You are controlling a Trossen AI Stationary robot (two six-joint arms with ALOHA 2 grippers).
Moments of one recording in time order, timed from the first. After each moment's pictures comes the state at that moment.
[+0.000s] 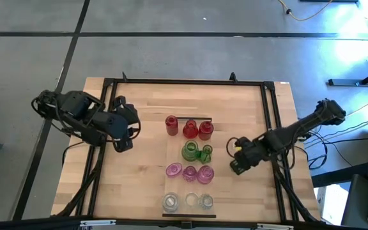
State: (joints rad) left arm -0.37 1.40 1.89 -1.57 -0.44 -0.54; right arm 0.50 1.30 1.07 -1.08 -0.11 1.50
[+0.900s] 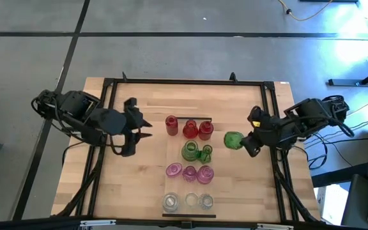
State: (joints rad) left arm -0.37 1.40 1.89 -1.30 -0.41 -0.34; right arm 0.45 1.39 1.89 -1.56 0.18 1.28
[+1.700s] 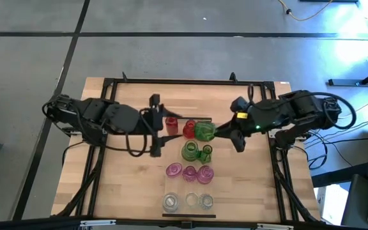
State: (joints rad) left arm -0.33 1.51 1.89 -0.75 -0.48 0.04; right arm 0.32 1.52 2.10 -1.22 0.18 0.86
